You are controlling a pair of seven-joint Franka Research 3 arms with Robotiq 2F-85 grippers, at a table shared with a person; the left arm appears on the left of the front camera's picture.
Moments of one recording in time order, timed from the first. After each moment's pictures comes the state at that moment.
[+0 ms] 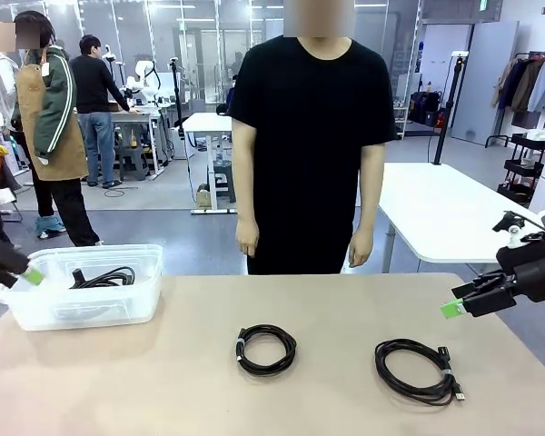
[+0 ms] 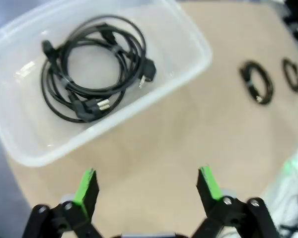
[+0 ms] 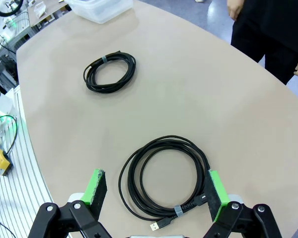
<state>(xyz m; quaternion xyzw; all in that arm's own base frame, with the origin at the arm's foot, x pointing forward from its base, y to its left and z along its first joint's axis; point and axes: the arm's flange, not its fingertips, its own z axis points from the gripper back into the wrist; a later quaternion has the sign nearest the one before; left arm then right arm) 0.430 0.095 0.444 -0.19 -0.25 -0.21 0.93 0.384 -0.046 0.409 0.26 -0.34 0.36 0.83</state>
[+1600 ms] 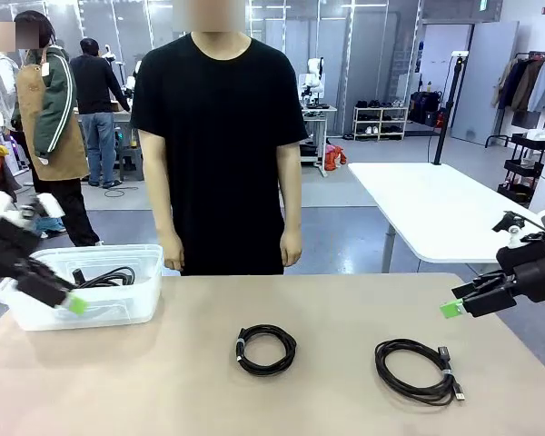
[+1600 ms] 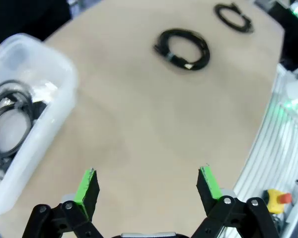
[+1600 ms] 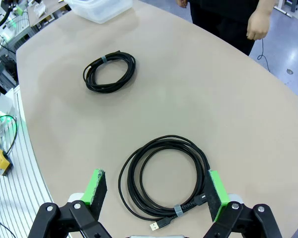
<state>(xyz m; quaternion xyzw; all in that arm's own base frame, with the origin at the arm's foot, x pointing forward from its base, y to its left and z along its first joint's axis) 0.371 -0.048 0.463 -0.20 -0.26 -0.41 0.85 0.385 -0.047 0.409 0.26 -0.34 0.36 0.83</state>
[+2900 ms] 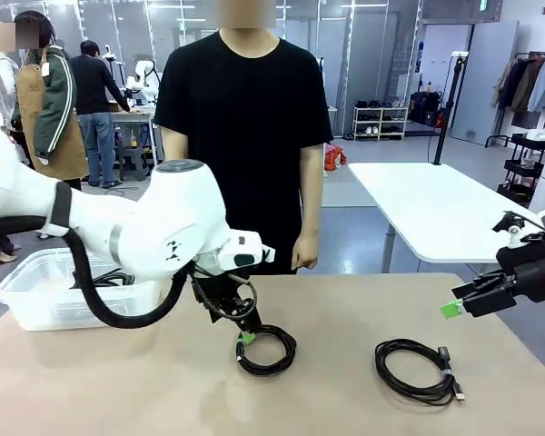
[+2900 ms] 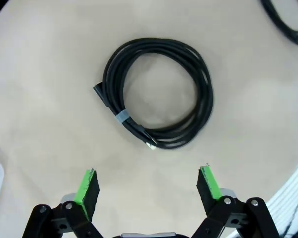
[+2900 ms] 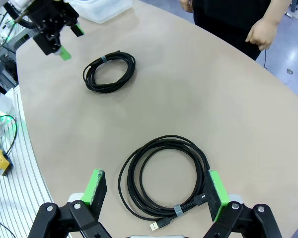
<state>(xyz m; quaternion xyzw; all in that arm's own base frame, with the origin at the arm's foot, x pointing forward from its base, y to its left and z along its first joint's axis) 0.453 -0.351 0.384 -0.04 -0.10 -0.36 0.93 0.385 -0.047 0.409 0.26 -0.34 0.36 0.83</state>
